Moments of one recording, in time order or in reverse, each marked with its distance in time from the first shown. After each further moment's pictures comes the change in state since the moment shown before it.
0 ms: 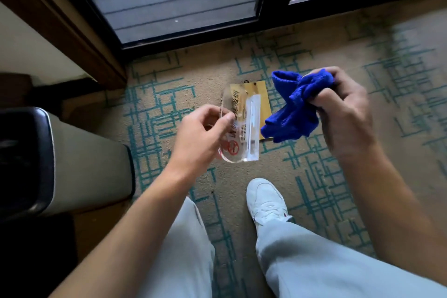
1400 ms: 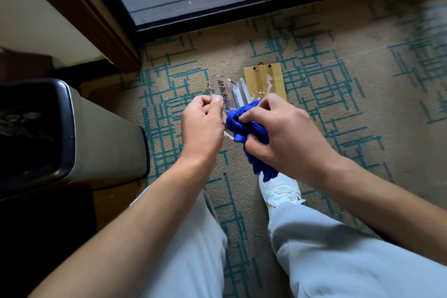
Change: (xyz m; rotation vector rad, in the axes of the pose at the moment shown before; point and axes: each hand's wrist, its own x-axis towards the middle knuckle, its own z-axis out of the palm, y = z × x) left_hand -0.020 -0.022 0.010 -0.235 0.304 -0.160; right_hand -0.067 0.019 0.063 -1.053 -0.450 -0.258
